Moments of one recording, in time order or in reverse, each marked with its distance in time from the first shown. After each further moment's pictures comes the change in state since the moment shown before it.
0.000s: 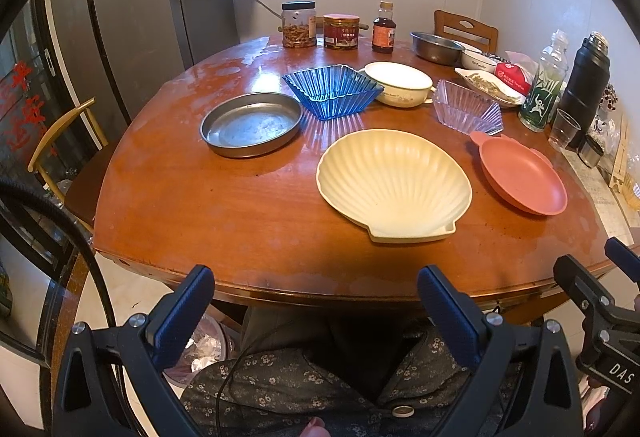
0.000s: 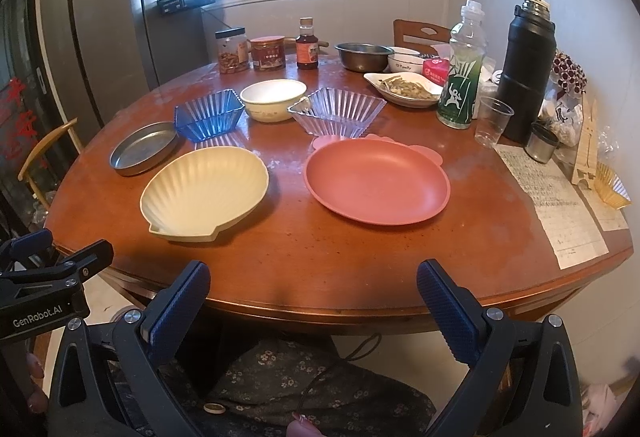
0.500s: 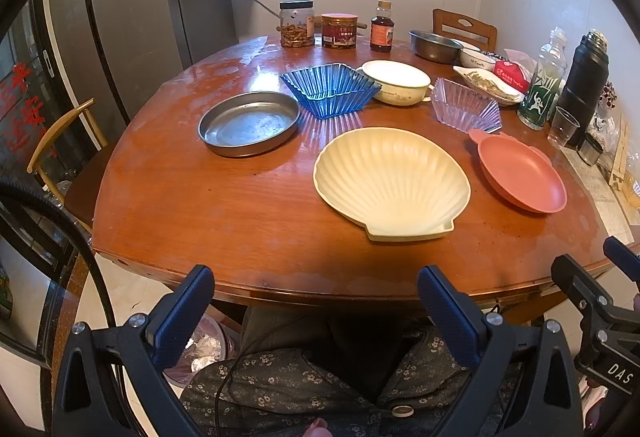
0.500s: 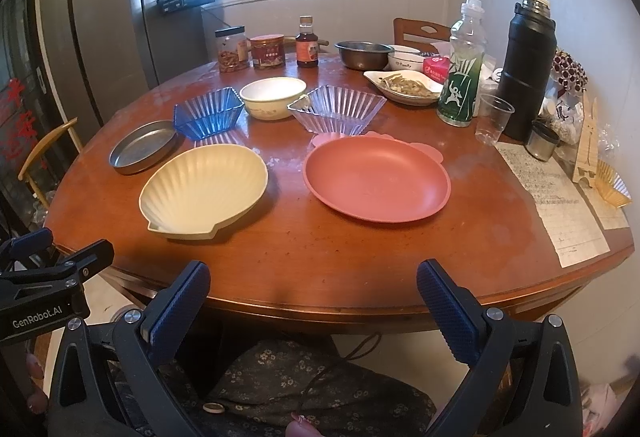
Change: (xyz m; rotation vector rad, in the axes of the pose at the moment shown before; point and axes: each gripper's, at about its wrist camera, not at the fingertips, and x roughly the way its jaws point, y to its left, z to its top) left arm 0.000 -0.001 -0.001 0.005 0.000 0.001; right arm 0.003 -0.001 -0.001 0.001 0.004 0.001
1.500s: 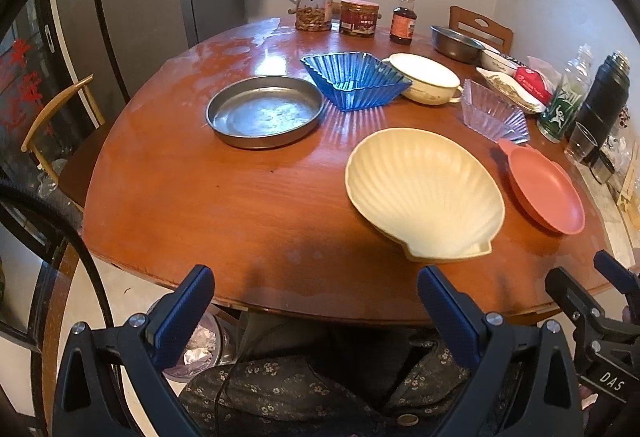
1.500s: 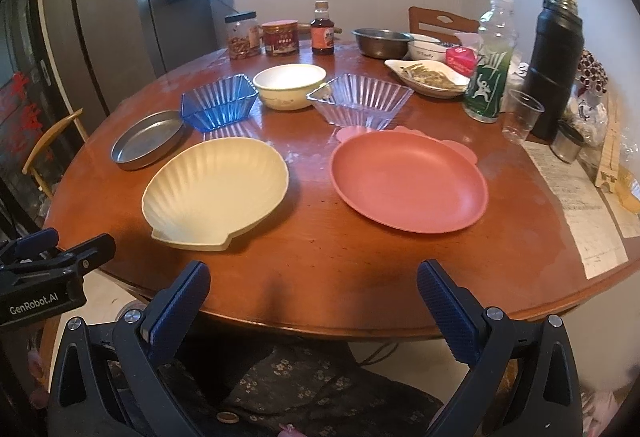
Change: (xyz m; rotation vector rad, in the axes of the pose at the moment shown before) left arm 0.033 0.024 0.015 -0.064 0.059 -0.012; right arm 0.036 0.019 0.017 -0.014 0.061 0.043
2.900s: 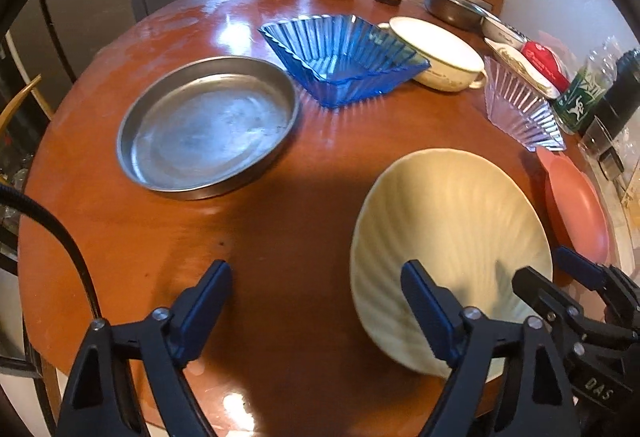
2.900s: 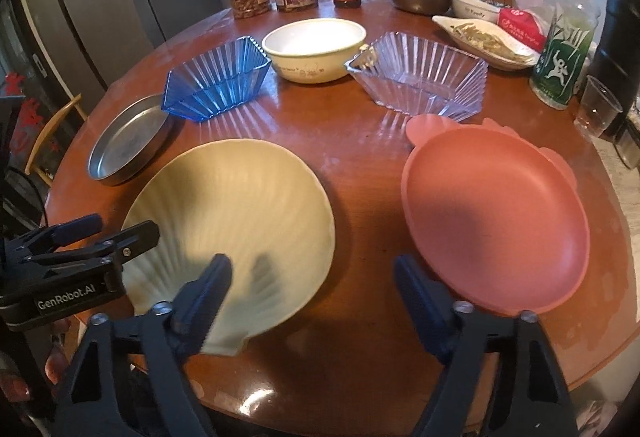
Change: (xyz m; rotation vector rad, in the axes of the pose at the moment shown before) left arm 0.106 -0.005 0.071 0.071 0.162 -0.106; right arm 0.098 0.018 0.054 0.031 0.182 0.087
